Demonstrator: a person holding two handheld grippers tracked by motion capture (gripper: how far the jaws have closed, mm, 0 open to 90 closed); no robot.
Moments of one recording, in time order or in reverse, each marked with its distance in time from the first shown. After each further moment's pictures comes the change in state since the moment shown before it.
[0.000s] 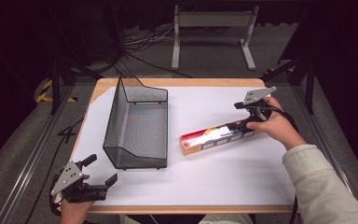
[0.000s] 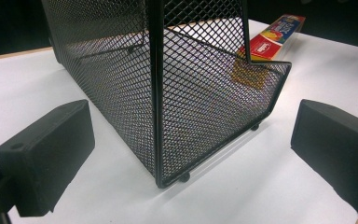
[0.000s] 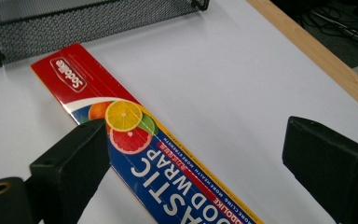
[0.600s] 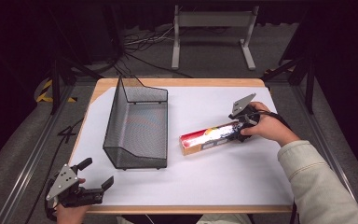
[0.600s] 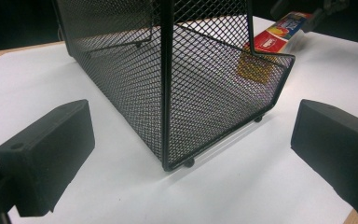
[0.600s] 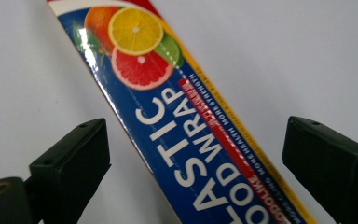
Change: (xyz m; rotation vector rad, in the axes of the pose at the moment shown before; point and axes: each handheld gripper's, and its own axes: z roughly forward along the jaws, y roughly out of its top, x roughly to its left) left arm -0.001 -0.006 -0.013 0.003 0.034 -0.019; right arm -0.003 -0.014 0.039 0.260 0.138 -0.132
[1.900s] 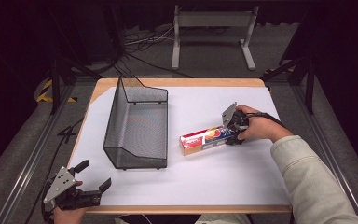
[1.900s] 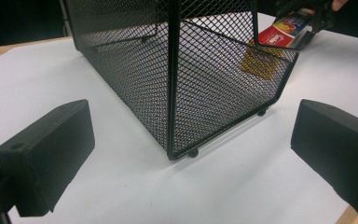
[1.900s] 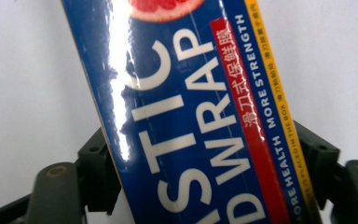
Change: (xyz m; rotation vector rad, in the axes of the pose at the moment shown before) left arm -0.001 -0.003 -0.005 0.013 0.016 0.000; right arm -0.004 0.005 0.034 0.249 0.054 -0.277
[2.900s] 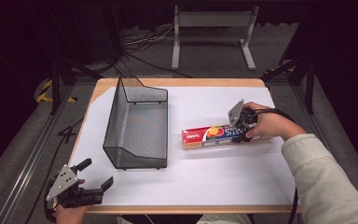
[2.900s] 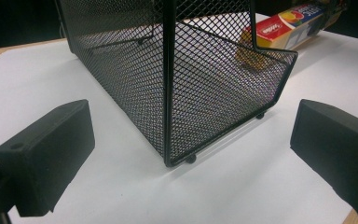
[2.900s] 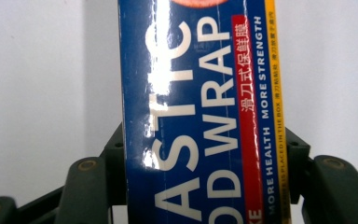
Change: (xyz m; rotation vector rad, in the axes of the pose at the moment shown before) left arm 0.000 0.003 0.007 -0.003 -0.016 0.000; right arm 0.012 -0.001 -0.039 0.007 0.025 -0.044
